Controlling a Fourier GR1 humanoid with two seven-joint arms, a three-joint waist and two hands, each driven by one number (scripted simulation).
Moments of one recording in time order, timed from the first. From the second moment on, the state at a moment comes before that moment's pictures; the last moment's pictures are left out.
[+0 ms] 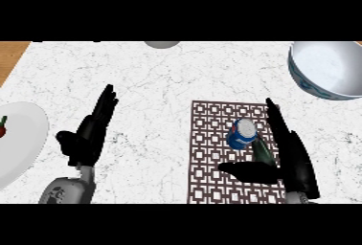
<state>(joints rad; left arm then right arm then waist) -0.14 0.12 -0.13 -1.54 0.02 0.14 0.07 -0.02 -0.02 0.22 -1.92 0.43 -0.16 0.66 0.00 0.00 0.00</state>
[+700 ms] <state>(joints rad) -0.14 0.10 -0.09 -1.54 -0.01 0.10 0.08 -0.03 -0.02 0.21 -1.65 0.48 -0.24 0.52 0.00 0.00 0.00</state>
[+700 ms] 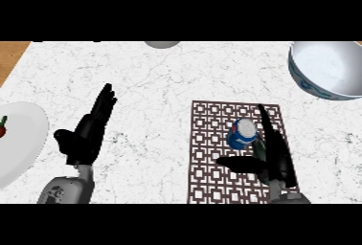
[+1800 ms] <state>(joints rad) -0.15 0.07 -0.05 -1.51 -0.04 0.08 0.06 -0.12 -0.11 0.28 -1.47 0.45 -0.03 0.23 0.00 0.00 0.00</state>
